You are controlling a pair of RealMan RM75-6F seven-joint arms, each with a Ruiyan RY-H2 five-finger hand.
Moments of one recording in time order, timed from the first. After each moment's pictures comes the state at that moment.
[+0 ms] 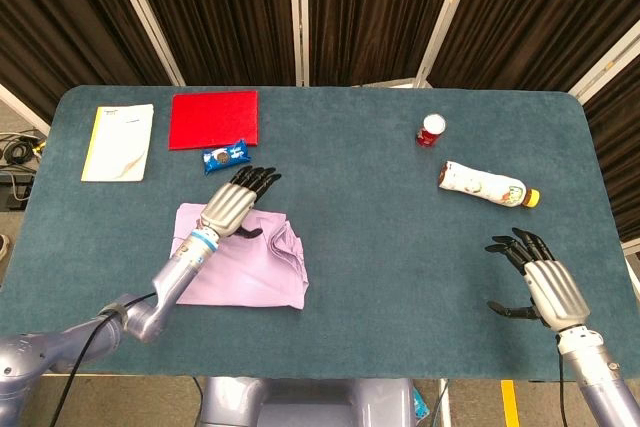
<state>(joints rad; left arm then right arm) -0.84 -1.76 -0.15 -0.99 1.38 0.88 -0.11 0.24 -1.09 0.02 -1.63 -1.55 1.30 0.27</state>
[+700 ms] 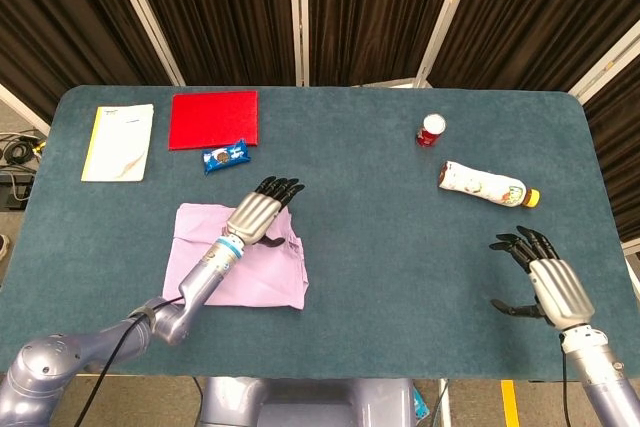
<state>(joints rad) -0.90 -1.91 -0.19 -0.88 1.34 0.83 -0.07 0.24 -1.08 0.02 -1.62 -1.54 1.30 0.29</state>
